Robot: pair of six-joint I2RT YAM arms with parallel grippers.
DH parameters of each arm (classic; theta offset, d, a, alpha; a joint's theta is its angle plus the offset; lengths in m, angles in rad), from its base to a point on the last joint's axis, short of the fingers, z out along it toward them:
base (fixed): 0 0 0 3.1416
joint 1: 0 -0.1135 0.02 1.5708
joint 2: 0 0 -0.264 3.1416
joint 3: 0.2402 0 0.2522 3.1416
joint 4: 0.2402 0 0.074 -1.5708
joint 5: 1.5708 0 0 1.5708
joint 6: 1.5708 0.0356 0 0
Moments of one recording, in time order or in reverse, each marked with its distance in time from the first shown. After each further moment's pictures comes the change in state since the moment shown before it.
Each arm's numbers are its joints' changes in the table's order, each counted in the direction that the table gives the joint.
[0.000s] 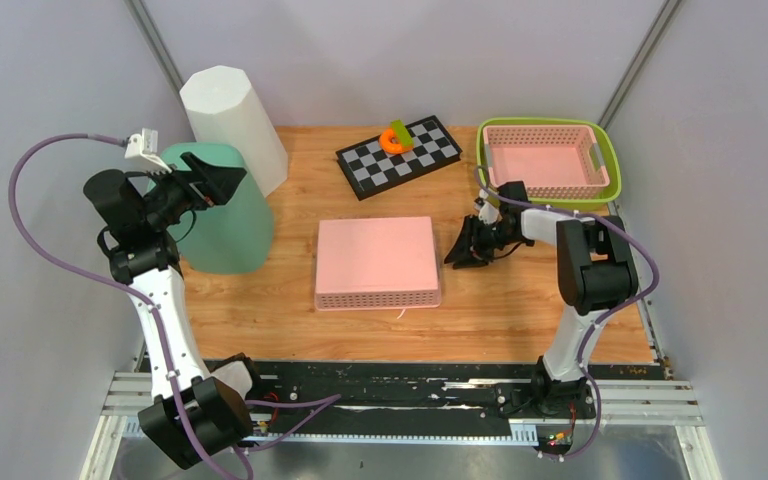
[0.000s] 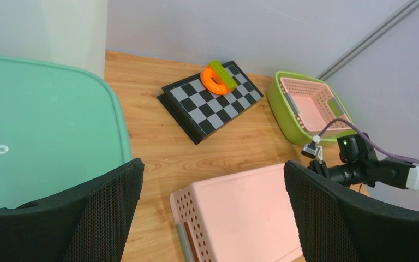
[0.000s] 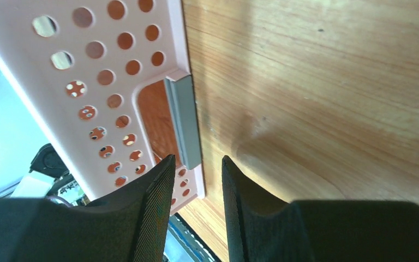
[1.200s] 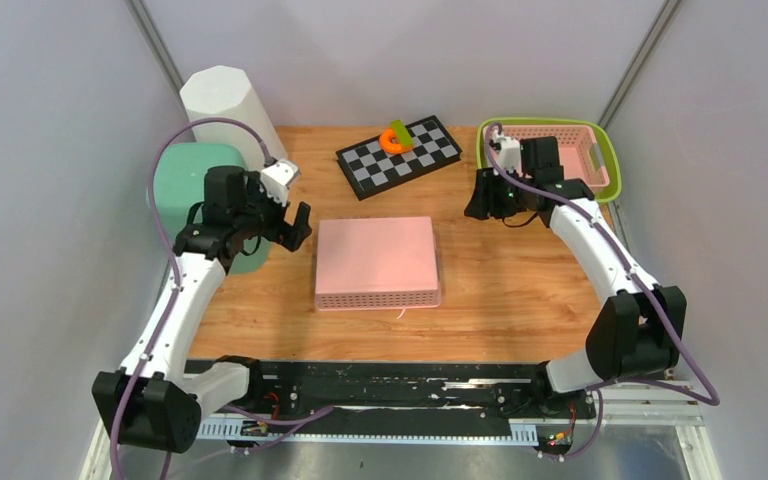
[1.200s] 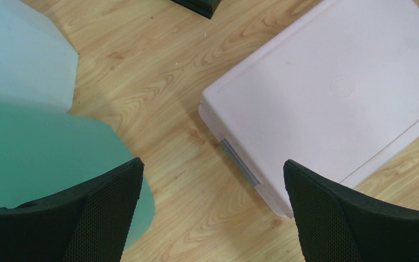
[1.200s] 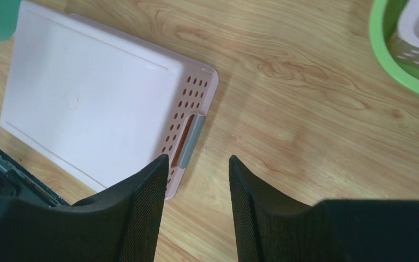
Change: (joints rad) left arm 0.603 0.069 -0.016 0.417 -0.509 0.731; right arm -0.032 -0.409 0.212 0.203 0.369 -0.299
